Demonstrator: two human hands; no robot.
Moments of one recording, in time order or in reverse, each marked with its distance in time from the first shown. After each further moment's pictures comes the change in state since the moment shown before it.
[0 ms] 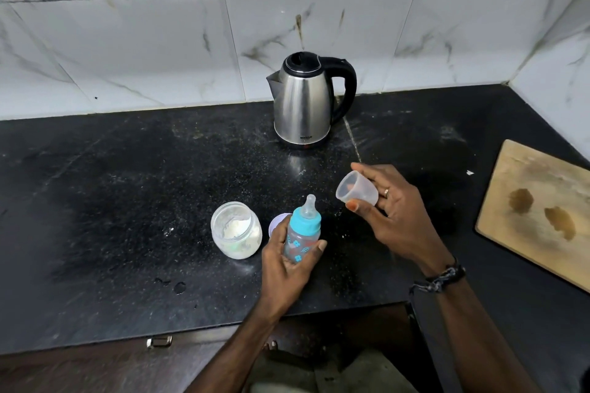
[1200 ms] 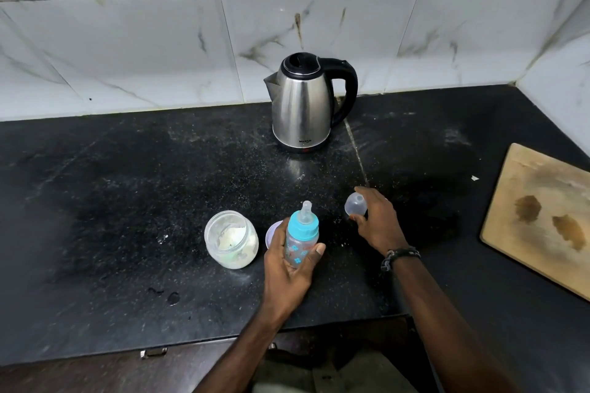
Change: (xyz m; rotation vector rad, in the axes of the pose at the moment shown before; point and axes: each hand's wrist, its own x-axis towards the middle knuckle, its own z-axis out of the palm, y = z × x) left_hand 0.012 -0.014 0.011 0.025 0.035 -0.047; right_hand 0.033 0.137 0.014 -0.623 -0.010 0.309
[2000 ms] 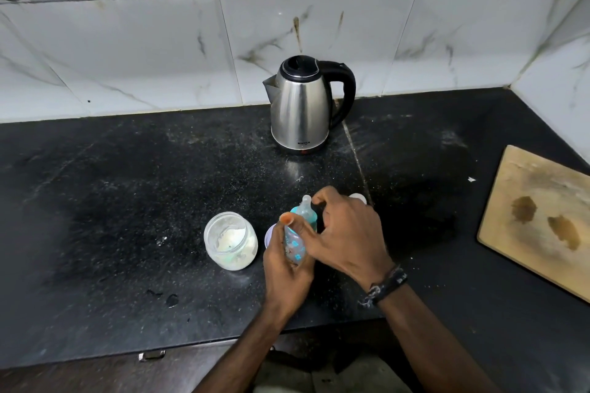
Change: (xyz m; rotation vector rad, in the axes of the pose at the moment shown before) left_hand 0.005 -0.006 0.000 0.141 0.044 0.021; right_hand -0.067 -0.146 -0.052 -0.155 0.098 -0.205
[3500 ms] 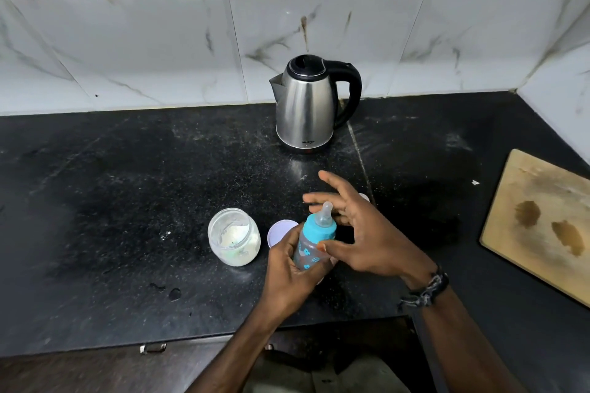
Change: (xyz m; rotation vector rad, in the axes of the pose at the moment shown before) left_hand -0.007 0.034 -0.011 -0.262 -0.230 -0.129; right_hand -0.003 0.027 -0.021 0.640 -0.485 -0.052
